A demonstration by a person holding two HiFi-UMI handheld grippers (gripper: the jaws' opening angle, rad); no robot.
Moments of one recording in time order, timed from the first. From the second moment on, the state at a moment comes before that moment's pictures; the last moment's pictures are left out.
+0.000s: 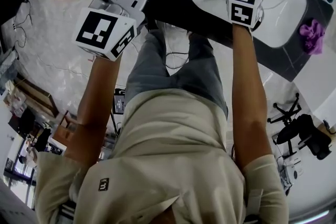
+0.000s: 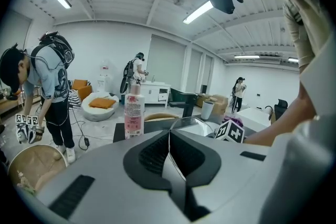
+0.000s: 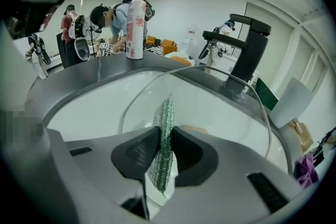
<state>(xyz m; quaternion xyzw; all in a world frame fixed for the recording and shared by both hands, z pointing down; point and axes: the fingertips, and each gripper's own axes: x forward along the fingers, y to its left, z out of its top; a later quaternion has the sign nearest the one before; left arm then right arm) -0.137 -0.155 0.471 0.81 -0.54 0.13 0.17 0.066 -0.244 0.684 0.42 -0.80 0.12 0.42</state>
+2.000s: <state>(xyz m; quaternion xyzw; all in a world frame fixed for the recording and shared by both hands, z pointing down) -0.126 -0.202 0.314 0.84 -0.53 0.11 0.08 0.174 -0.279 0.446 0.50 -0.81 0.06 0.31</state>
